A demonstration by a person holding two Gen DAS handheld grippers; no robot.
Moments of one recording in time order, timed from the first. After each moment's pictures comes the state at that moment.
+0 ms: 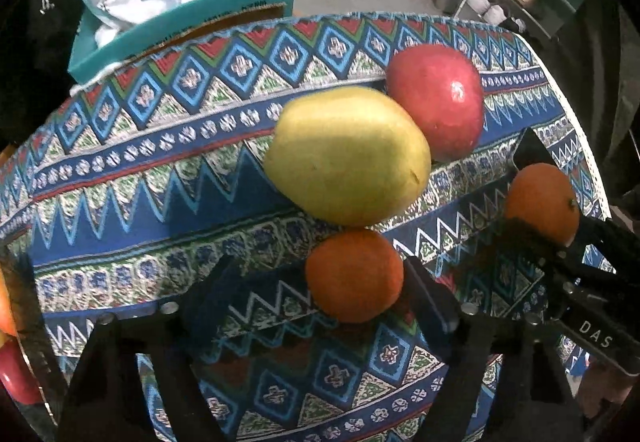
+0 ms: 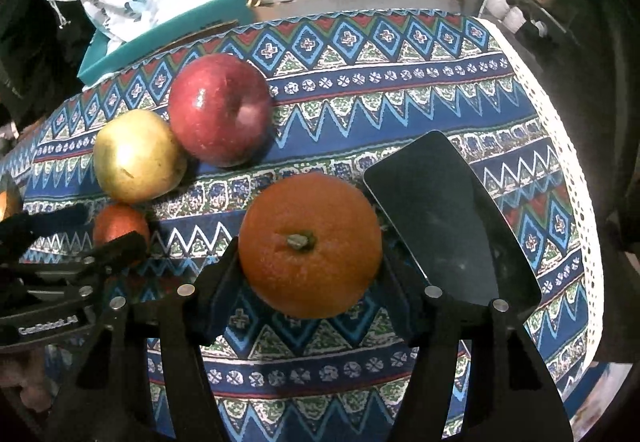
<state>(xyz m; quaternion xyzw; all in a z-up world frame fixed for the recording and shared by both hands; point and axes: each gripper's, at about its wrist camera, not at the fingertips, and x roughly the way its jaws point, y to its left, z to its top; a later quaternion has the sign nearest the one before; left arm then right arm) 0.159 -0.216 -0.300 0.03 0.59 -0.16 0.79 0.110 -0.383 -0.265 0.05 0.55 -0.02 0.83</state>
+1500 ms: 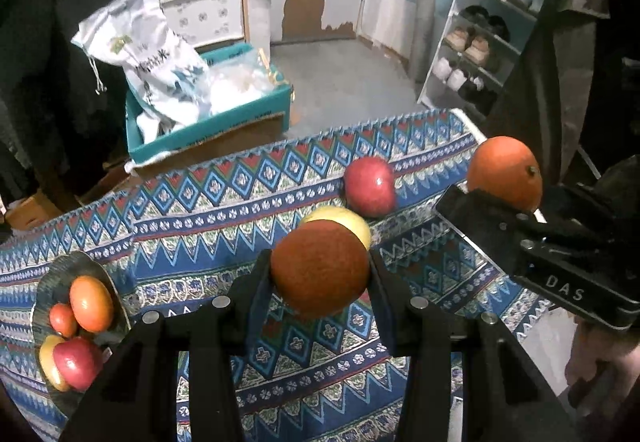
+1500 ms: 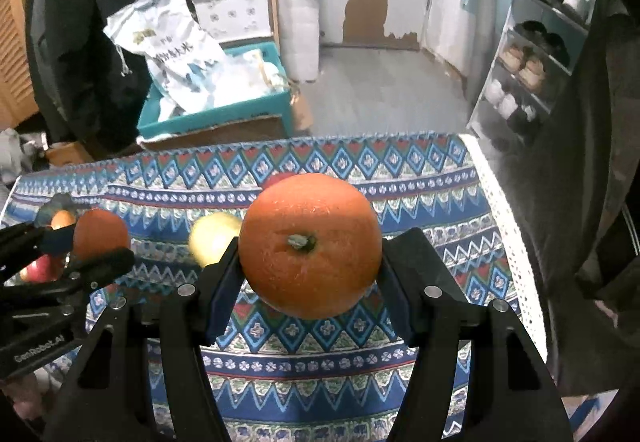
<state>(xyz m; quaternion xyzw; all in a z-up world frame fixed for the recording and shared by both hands) 0.094 -0.179 -0.161 0.03 0.46 -0.18 0.87 0.073 -0.345 -0.149 0.00 0.43 0.01 0.90</state>
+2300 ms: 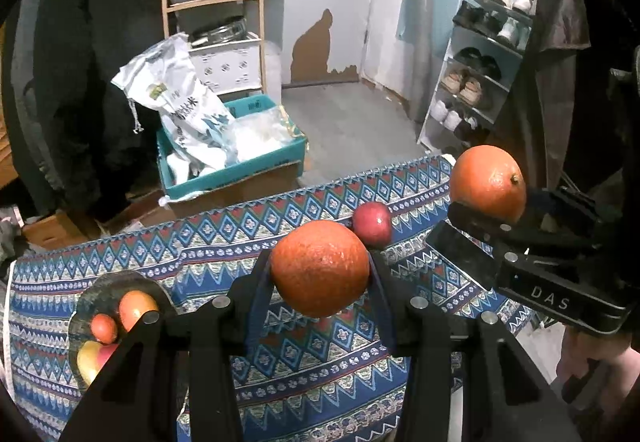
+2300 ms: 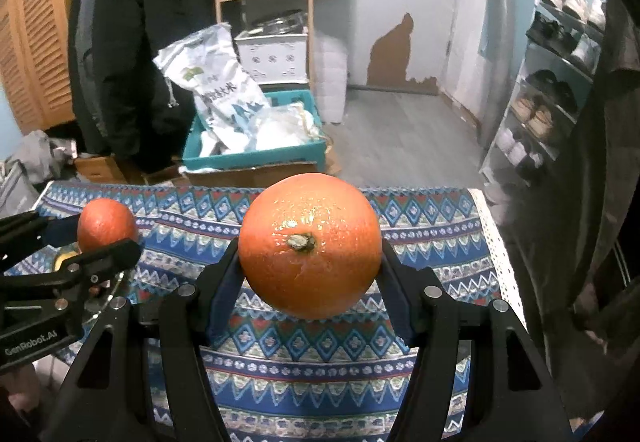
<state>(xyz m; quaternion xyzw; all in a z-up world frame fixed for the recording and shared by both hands) 0.059 -0.136 -0.096 0.02 0.40 -0.18 0.90 0.044 -0.304 -0.086 -0.02 0.38 0.05 0.93</state>
